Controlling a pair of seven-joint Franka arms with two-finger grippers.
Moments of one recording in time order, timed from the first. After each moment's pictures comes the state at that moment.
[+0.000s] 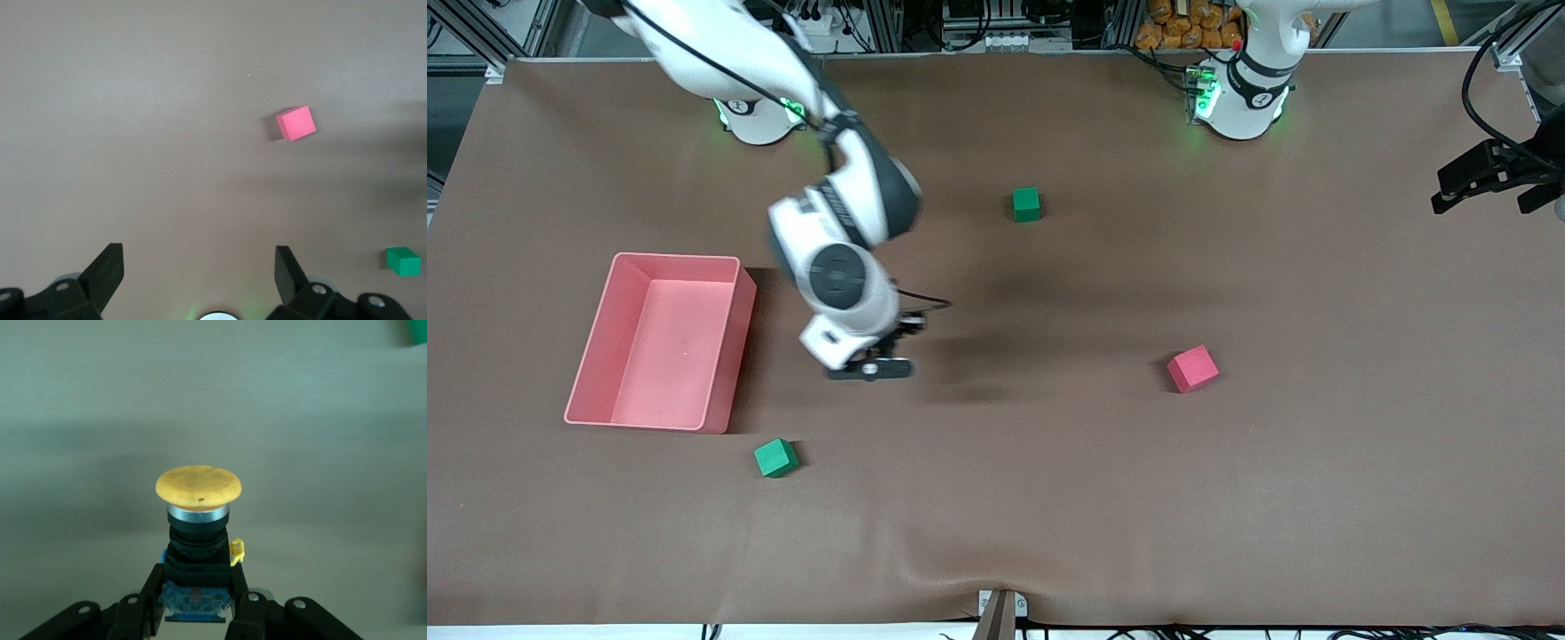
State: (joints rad) left arm 0.01 -0.02 -0.02 -1.50 0.00 1.45 0.00; right arm 0.59 0.65 0.01 -1.44 0.03 1.96 0.64
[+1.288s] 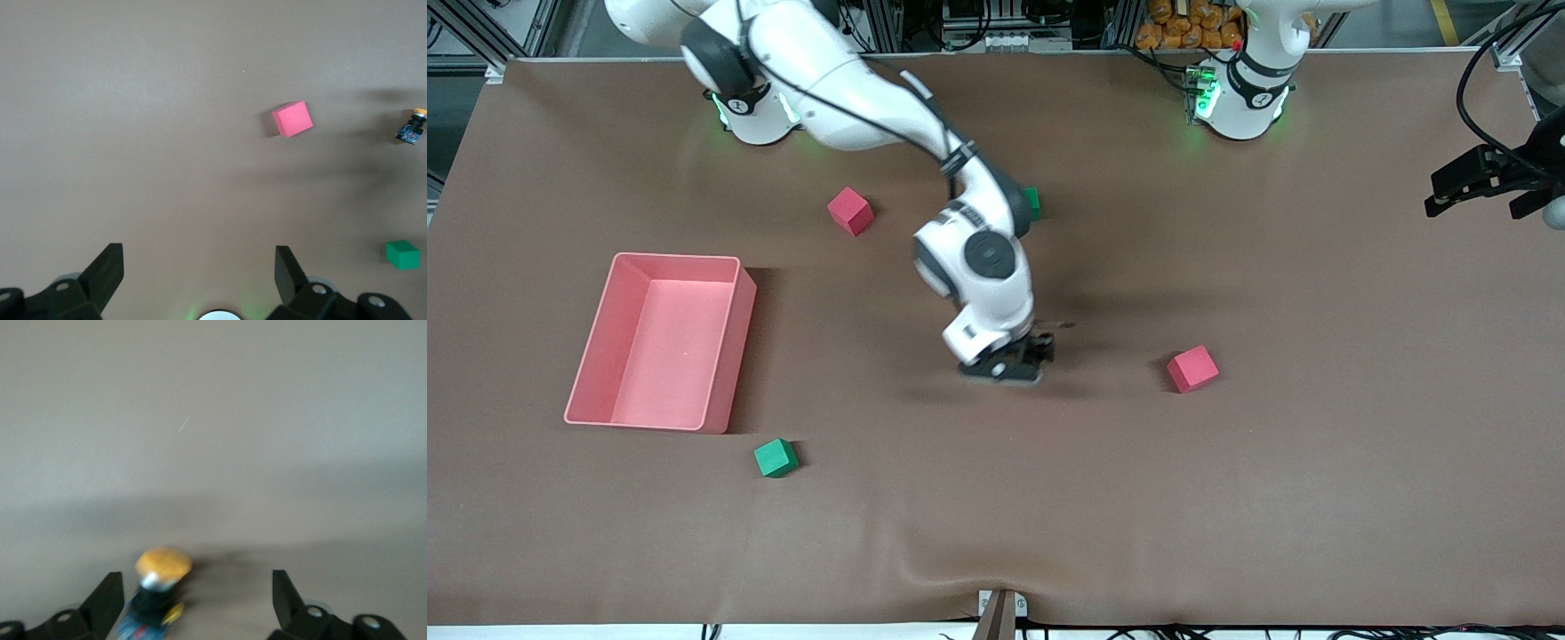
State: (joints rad) left arm 0.01 -0.01 -0.02 -1.50 -0.01 1.45 0.02; right arm 0.70 0.93 -0.03 -1.11 0.00 2.17 0.78
